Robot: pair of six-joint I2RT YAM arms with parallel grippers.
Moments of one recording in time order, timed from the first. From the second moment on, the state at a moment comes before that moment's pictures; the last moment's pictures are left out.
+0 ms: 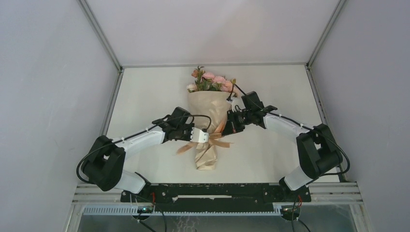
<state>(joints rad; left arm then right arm) -0.62 1.43 0.79 -0.40 0.12 1.13 0.47 1.56 0.95 -0.34 -0.73 0.27</state>
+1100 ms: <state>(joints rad) -0.50 1.48 0.63 -0.15 0.18 1.50 0.35 1.62 0.62 -0.24 -0.74 0.40</state>
